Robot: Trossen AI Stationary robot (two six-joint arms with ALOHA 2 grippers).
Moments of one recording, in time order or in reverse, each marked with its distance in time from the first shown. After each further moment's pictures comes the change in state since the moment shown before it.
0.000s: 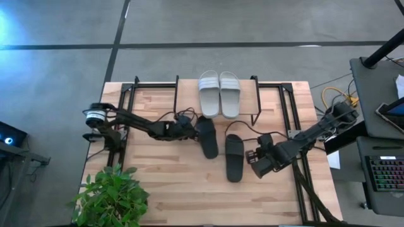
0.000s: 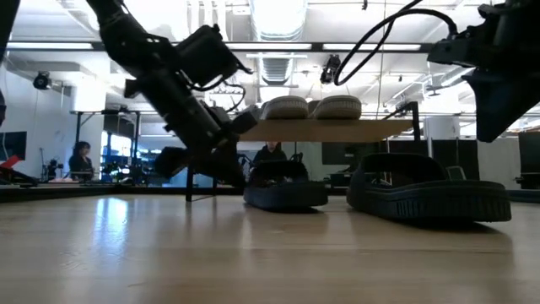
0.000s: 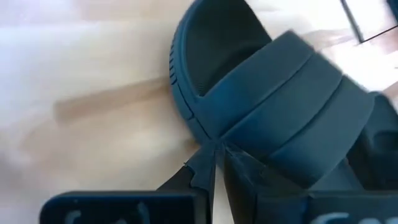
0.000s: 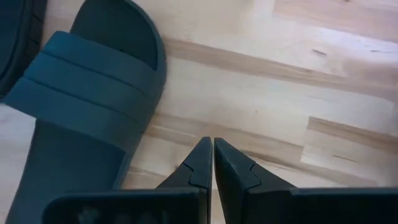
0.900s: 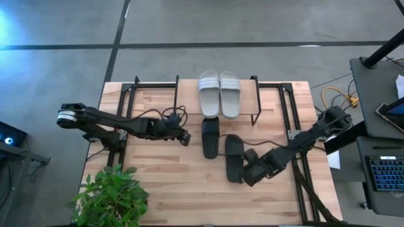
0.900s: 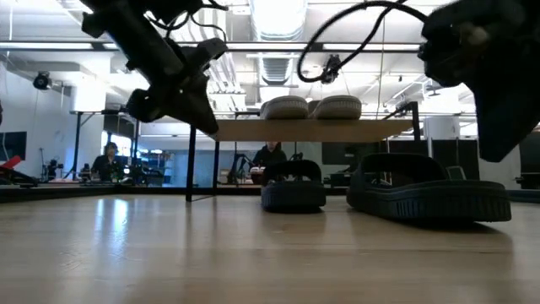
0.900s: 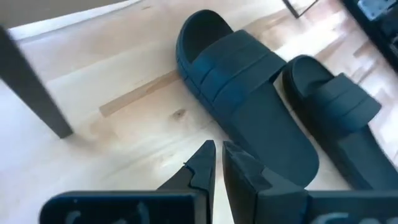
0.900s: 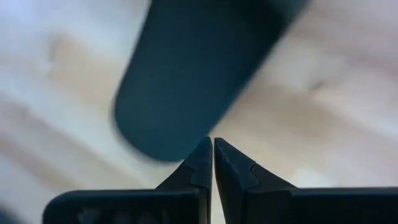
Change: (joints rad) left arm -0.074 -0.356 0.019 -0.372 0.012 0.172; right arm 0.020 0.123 0.012 0.429 -0.221 -0.223
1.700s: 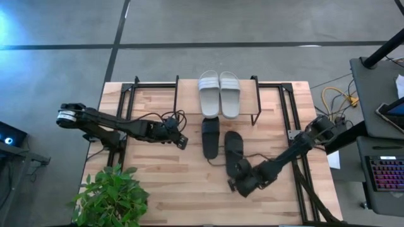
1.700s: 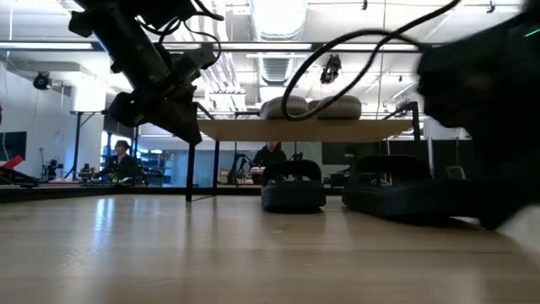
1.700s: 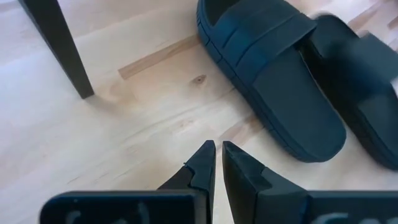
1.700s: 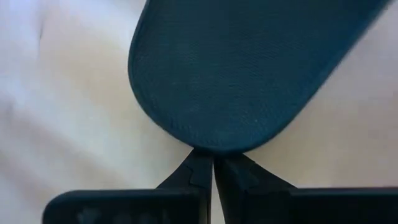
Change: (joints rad) left arm -0.041 -0.012 -0.022 -0.094 0.008 -0.067; right arm 0.044 0.234 0.003 0.286 0.052 0.068
